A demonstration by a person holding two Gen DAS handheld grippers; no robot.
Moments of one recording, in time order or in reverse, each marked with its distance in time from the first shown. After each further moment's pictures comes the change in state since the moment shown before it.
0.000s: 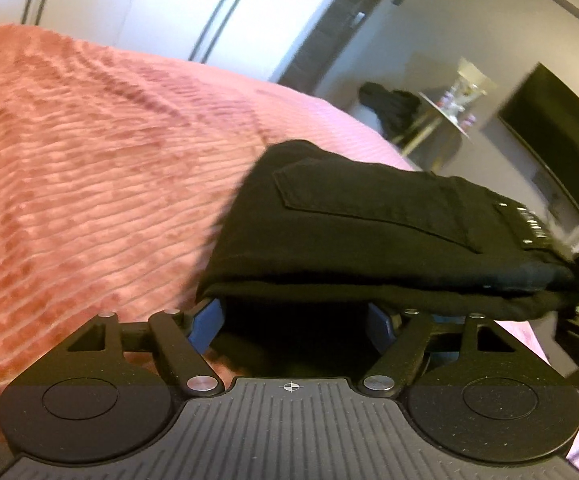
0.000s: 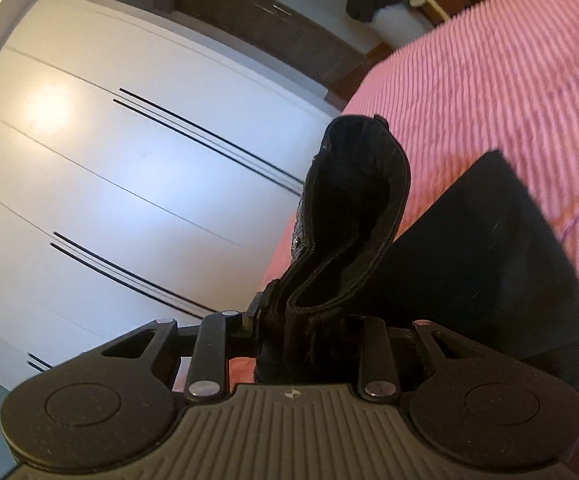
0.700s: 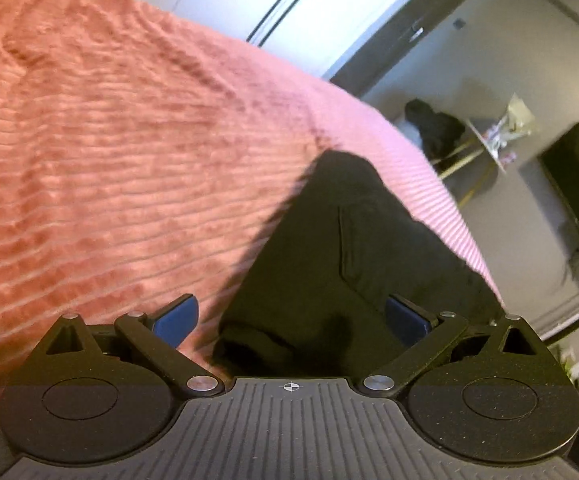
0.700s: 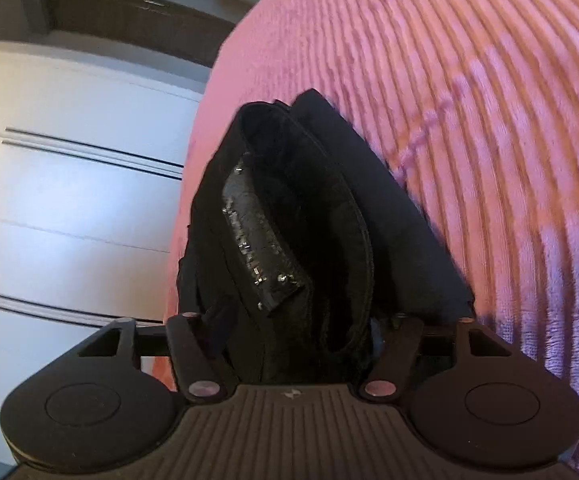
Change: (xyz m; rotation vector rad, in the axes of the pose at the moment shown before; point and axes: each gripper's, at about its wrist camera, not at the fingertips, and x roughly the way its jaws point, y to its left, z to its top) left arm 0.025 0.026 0.009 -0.200 0.013 0.079; right arm 0.035 -0.099 -0.002 0.295 0.101 -0.229
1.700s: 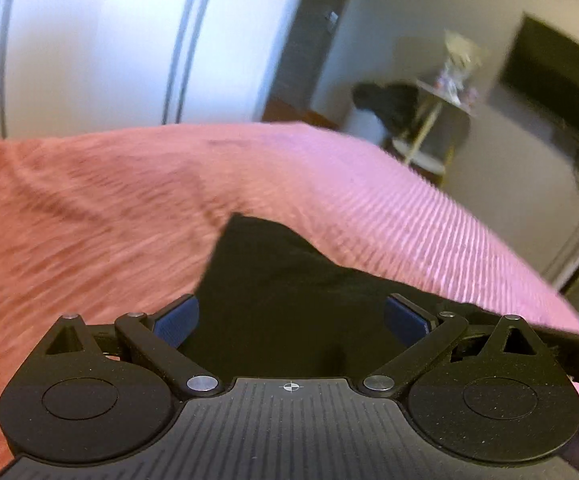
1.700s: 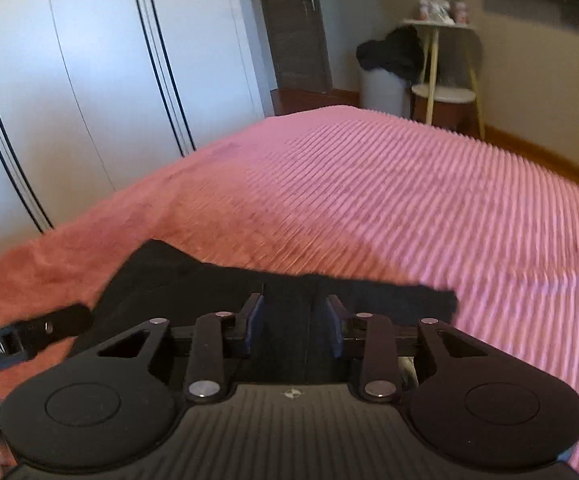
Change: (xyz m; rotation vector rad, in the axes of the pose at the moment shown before) left arm 0.068 -0.127 0.037 0.444 -0.075 0.058; right arm 0.073 0.159 -0.025 -0.951 -0.223 -0.397
